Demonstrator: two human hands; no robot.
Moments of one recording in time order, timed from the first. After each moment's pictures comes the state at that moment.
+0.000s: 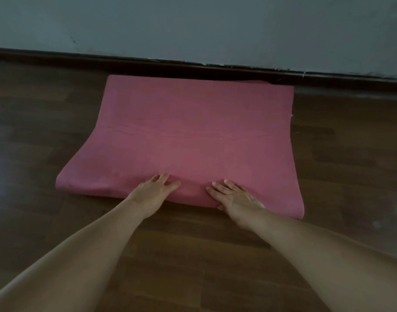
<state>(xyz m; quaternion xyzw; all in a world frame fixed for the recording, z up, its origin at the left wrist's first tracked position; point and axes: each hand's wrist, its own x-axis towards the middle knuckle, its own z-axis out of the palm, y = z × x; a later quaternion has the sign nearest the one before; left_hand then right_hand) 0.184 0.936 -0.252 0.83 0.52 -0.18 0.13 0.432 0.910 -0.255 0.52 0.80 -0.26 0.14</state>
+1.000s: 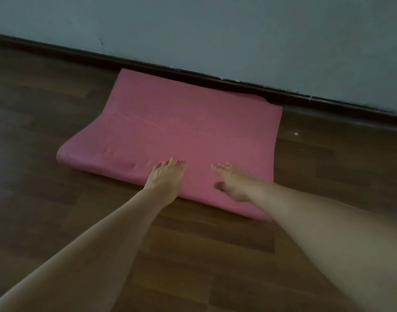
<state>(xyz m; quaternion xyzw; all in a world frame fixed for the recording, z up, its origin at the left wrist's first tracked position) 0.188 0.942 -0.199 0.78 0.61 -0.03 0.09 0.379 0.953 -0.176 0.56 0.76 -0.27 0.16</state>
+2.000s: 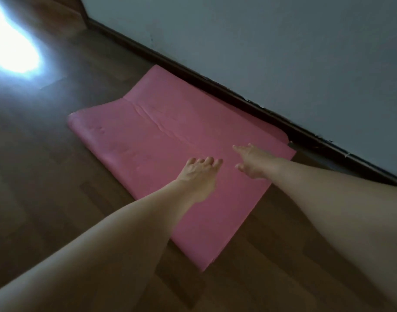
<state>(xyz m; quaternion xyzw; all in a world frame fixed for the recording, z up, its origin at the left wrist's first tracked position) 0.381 1.018 -0.180 0.69 0.71 -0.05 0.13 0.503 1.141 -0.184 0.44 0.86 -0.17 0.21</state>
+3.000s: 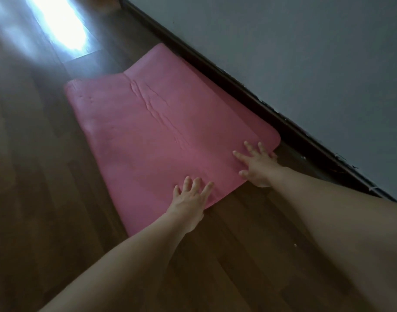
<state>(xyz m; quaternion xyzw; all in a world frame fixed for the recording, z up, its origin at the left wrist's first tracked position) 0.436 1.028 -0.251 0.53 0.81 -0.06 0.25 0.529 1.225 -0.248 0.35 0.89 -0.16 0.24</state>
